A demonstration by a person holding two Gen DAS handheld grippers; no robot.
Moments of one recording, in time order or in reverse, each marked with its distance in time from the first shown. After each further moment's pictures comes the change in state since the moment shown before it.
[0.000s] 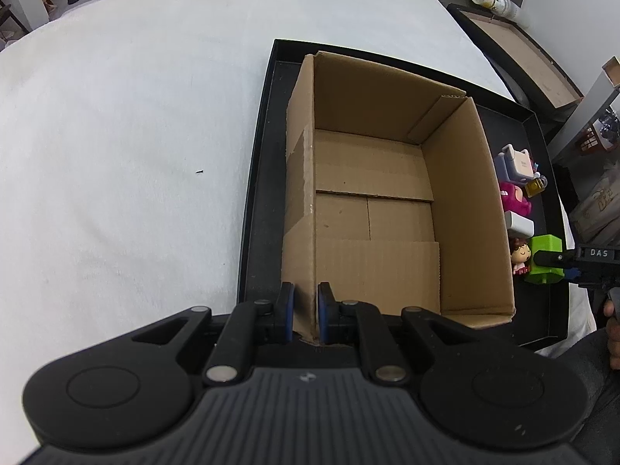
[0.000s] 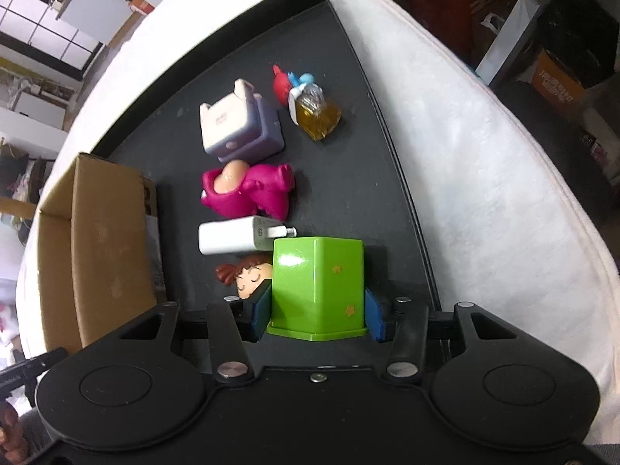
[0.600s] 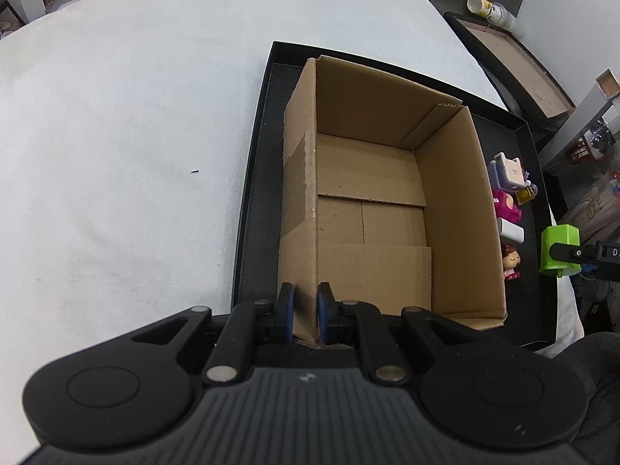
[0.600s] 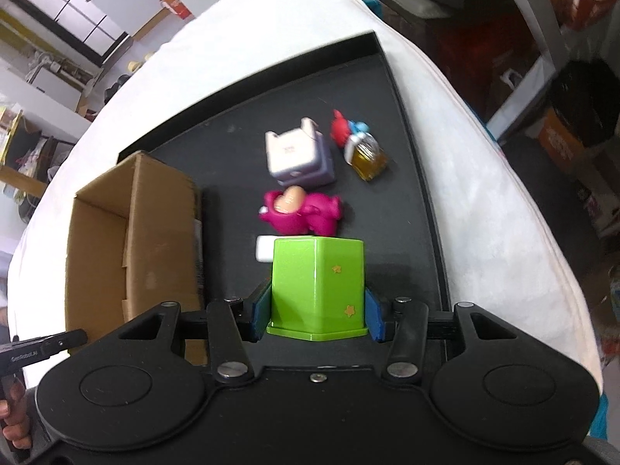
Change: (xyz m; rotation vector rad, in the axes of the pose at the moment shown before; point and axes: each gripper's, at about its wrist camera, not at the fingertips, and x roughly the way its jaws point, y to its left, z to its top) left arm -0.002 0.010 0.001 -0.021 -0.008 -0.046; right arm -0.041 0.044 0.002 -0.141 -0.066 -0.038
